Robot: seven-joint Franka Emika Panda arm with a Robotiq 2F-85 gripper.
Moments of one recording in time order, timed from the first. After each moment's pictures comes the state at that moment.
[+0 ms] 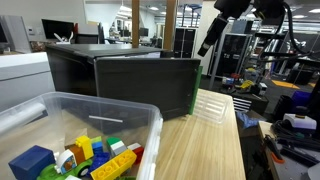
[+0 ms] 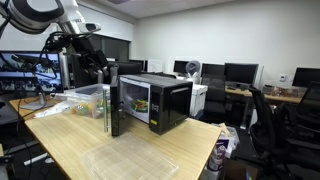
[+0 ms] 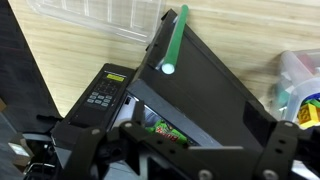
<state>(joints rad) -0.11 -0.62 0.05 -2.72 -0.14 2.50 -0.09</state>
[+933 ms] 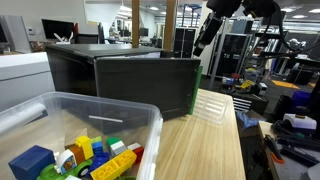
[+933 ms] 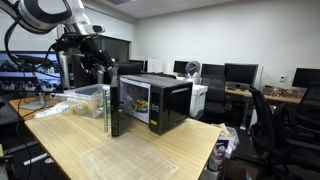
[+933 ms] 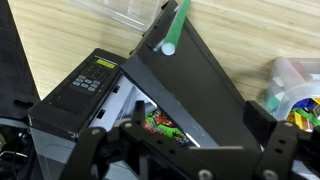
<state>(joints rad) -0.05 -0.55 0.00 -2.66 -0.16 2.50 -0.19</state>
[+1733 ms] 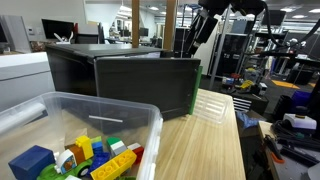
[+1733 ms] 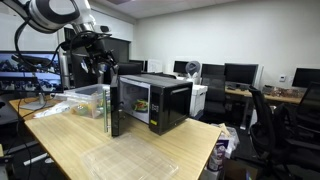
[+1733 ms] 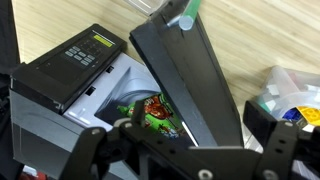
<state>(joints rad) 0.01 -0.48 -0.05 -2.59 -0.17 2.50 -0.37</state>
